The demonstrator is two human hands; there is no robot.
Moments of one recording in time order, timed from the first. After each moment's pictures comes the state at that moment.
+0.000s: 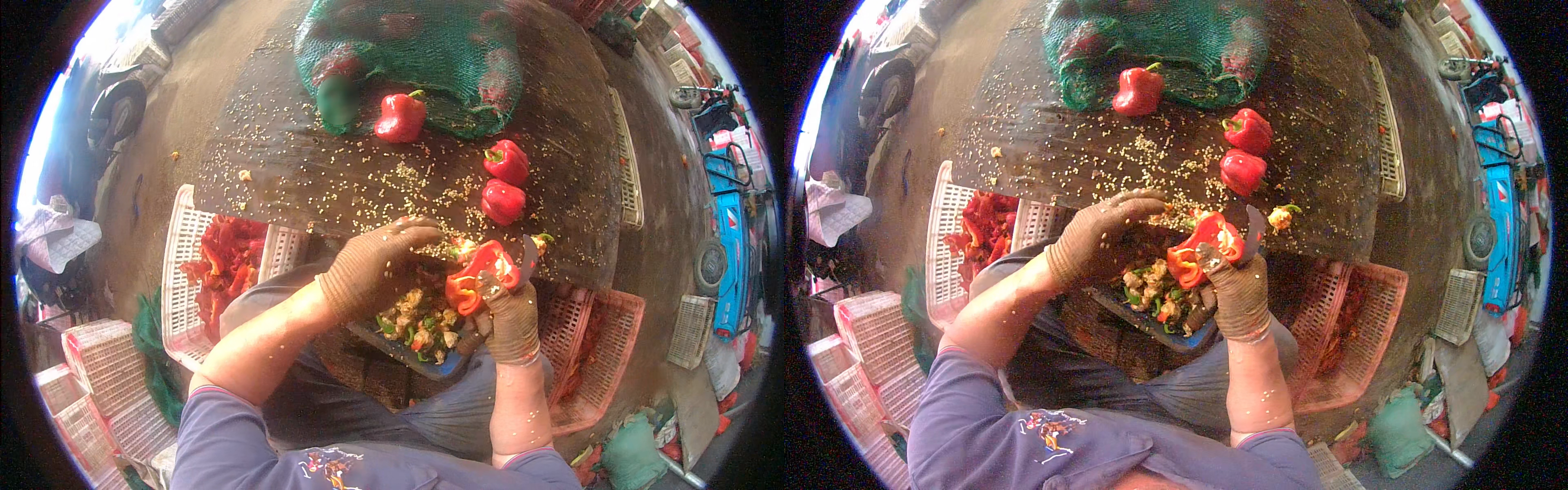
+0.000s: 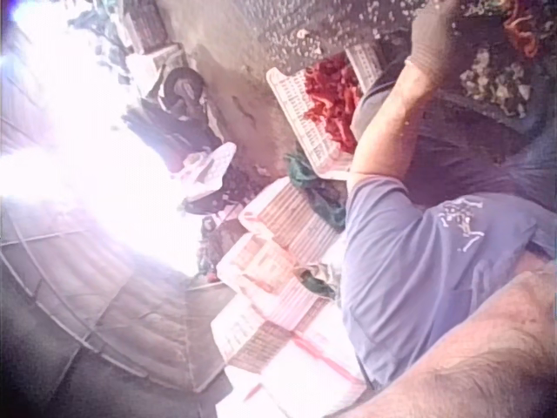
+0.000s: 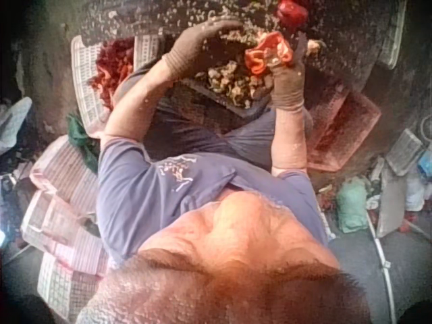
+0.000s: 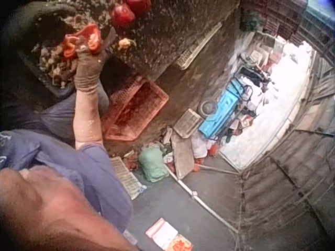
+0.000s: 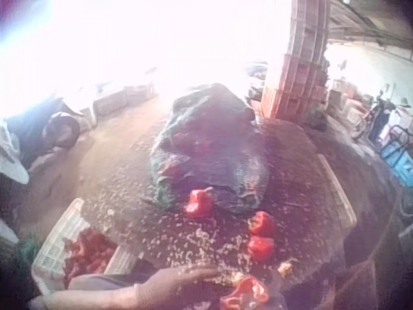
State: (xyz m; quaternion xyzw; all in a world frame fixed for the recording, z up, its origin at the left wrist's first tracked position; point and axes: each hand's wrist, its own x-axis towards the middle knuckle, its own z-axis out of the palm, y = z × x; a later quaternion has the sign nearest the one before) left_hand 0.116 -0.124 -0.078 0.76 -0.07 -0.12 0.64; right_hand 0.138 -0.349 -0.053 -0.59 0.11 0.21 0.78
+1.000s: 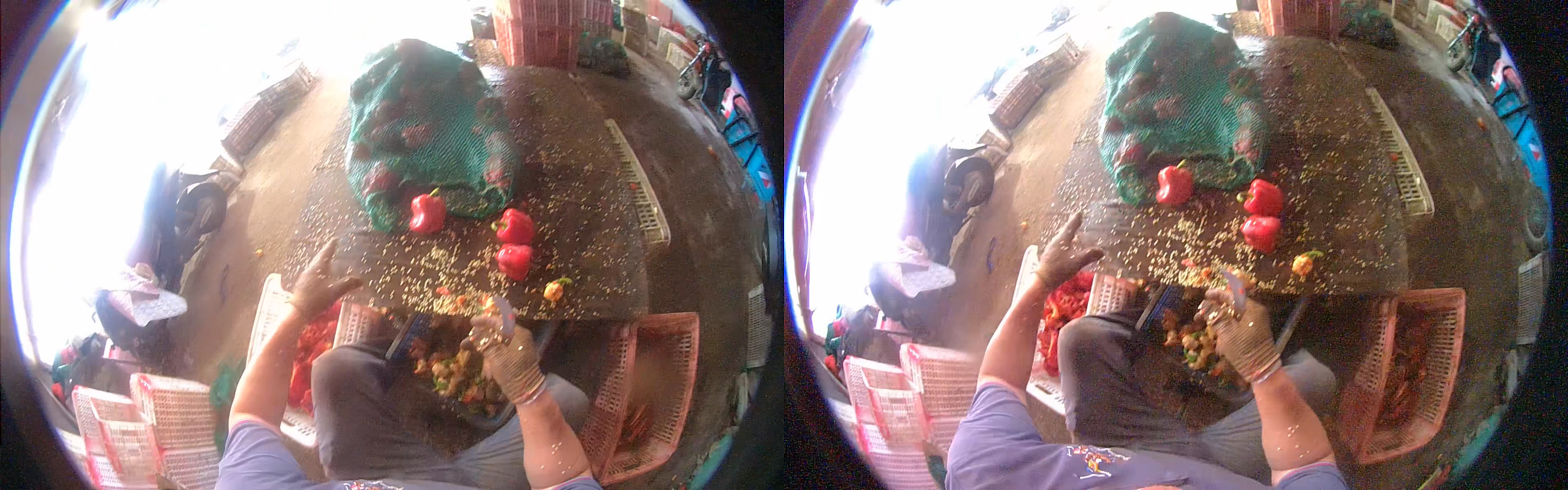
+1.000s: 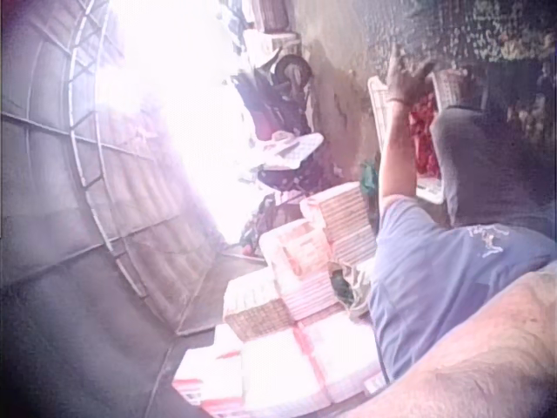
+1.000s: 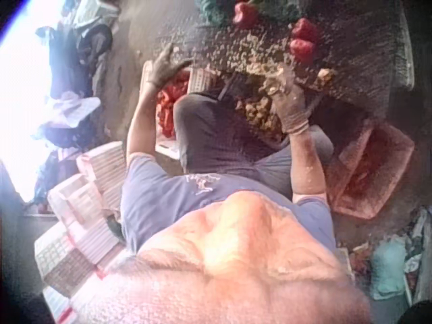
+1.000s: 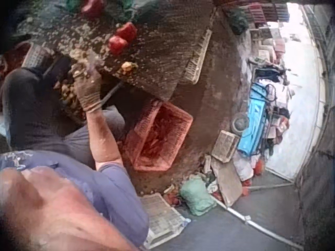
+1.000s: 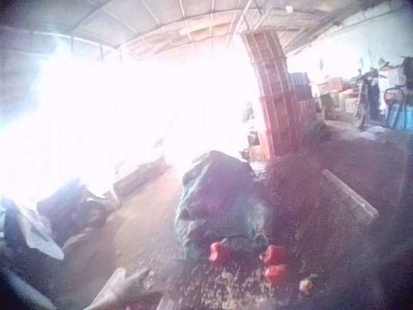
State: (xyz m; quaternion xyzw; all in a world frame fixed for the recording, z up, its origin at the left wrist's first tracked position) left_hand 0.110 0.031 -0.049 0.95 0.12 0.01 0.30; right_hand 0.119 -0.371 -0.054 -0.62 -0.05 0.22 0.75
